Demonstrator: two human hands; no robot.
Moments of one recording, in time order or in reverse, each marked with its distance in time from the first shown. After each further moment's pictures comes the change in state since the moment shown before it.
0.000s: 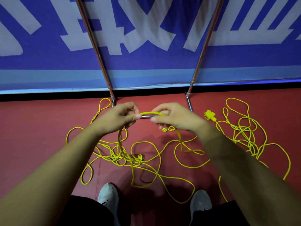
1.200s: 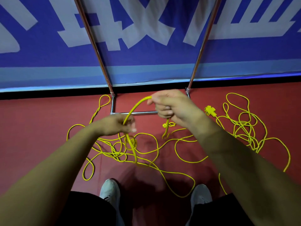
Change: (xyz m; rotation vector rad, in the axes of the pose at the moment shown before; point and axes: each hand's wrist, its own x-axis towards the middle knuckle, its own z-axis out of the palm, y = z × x) left_hand -0.005 -0.052 -0.011 0.198 -0.250 -0.196; right_hand -0.003 -0.025 0.006 0.622 -0.070 -0.157
